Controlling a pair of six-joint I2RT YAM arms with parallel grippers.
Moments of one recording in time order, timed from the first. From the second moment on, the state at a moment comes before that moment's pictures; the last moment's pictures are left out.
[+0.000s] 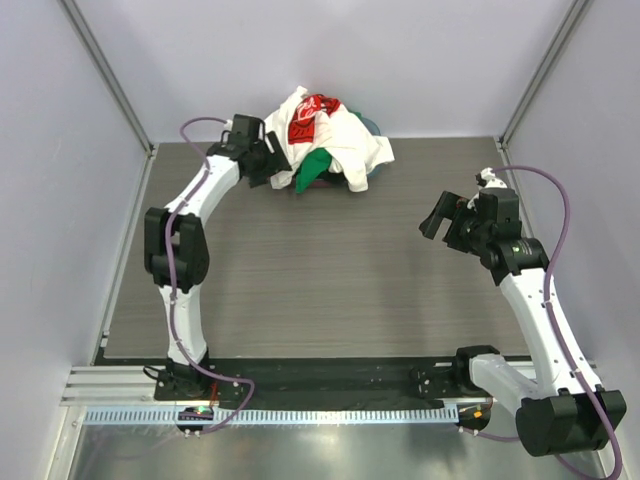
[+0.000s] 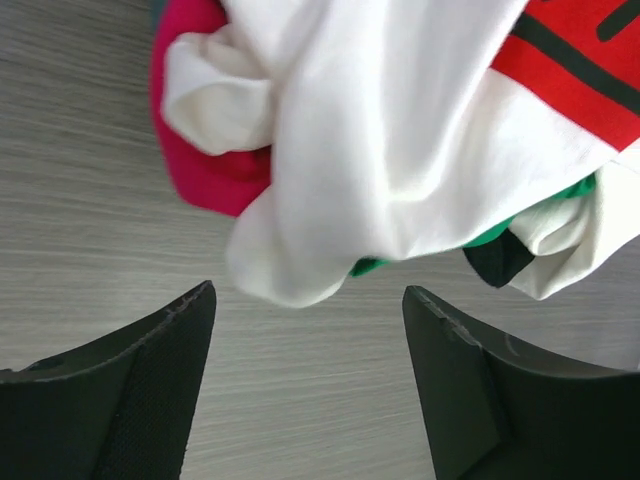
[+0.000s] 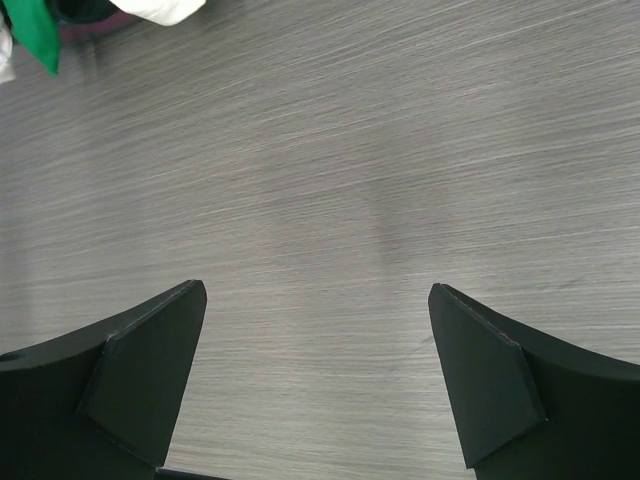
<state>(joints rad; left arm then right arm) -0.24 2.03 1.78 -0.55 0.08 -0.65 0.08 0.97 0.97 -0.66 -0.10 0.44</state>
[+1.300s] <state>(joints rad) -0.29 0.84 1.41 -0.92 0.03 -0.70 0.08 0.74 1.05 -0.71 -0.05 0.55</state>
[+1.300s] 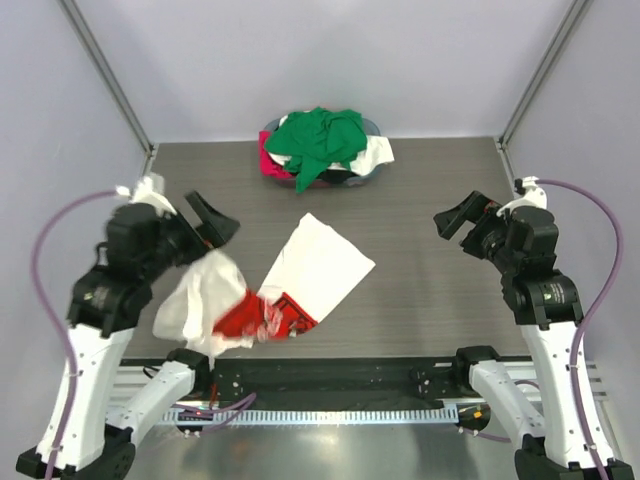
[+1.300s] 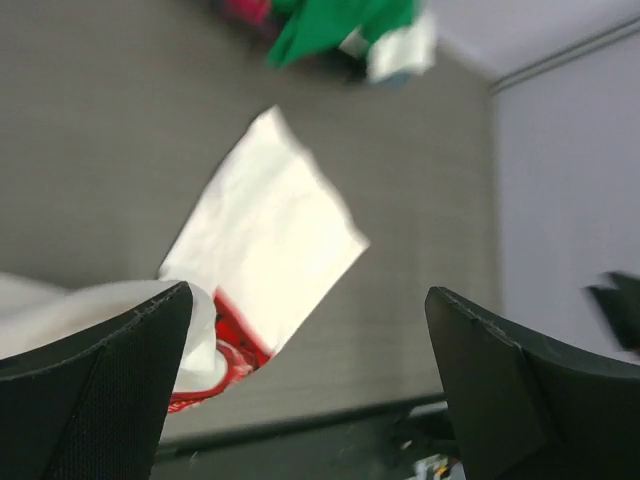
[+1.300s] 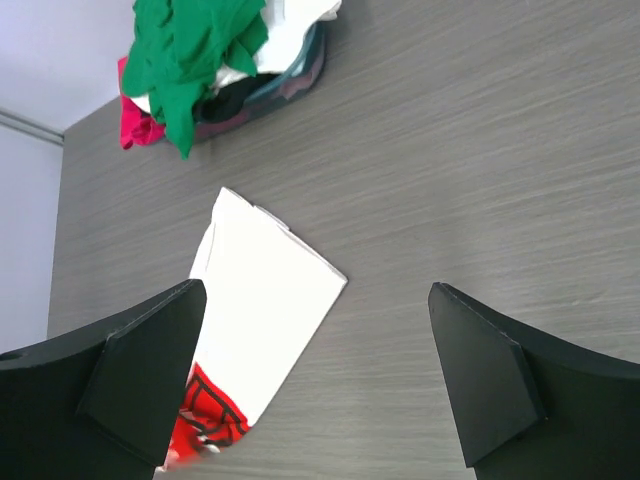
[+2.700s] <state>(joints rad) -0.29 0.44 0.95 -1.19 -0.40 -0.84 0.72 2.50 2.32 -0.92 0.22 0.48</state>
